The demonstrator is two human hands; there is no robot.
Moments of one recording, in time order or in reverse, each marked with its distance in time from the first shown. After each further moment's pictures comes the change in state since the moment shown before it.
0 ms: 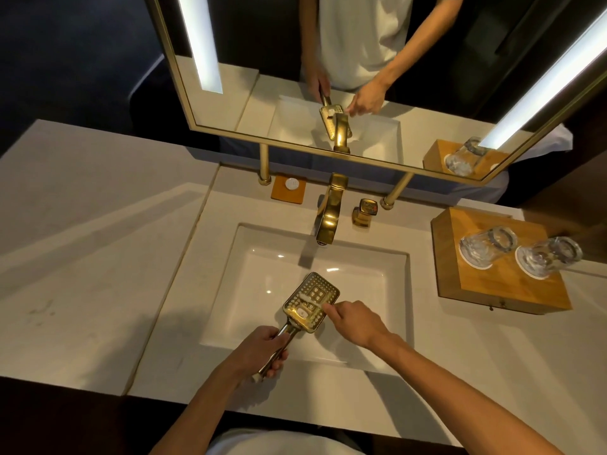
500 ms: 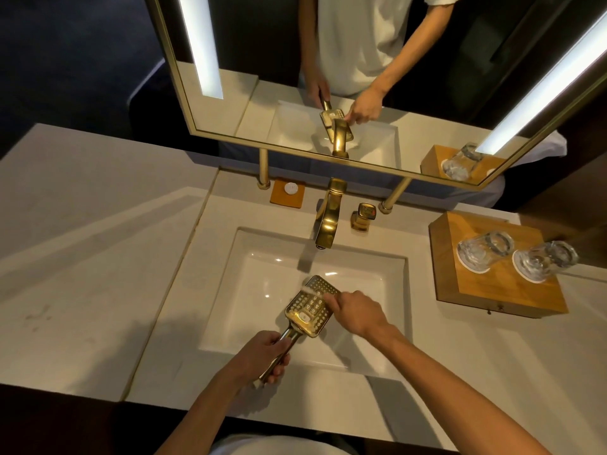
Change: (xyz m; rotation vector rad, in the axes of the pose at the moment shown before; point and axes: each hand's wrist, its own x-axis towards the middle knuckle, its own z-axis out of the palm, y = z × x) left_hand -0.001 0.002 0.003 0.041 -0.006 0.021; right_hand 0.007 -0.011 -0.021 -0.107 0.088 0.007
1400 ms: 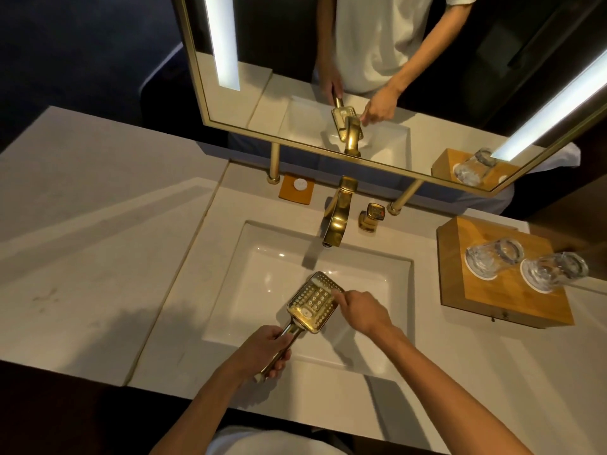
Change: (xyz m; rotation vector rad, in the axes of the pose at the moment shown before) left_hand 0.002 -0.009 -0.004 -0.027 0.019 0.016; right_hand -0.001 -0.002 -0.004 0.077 -0.031 0.101
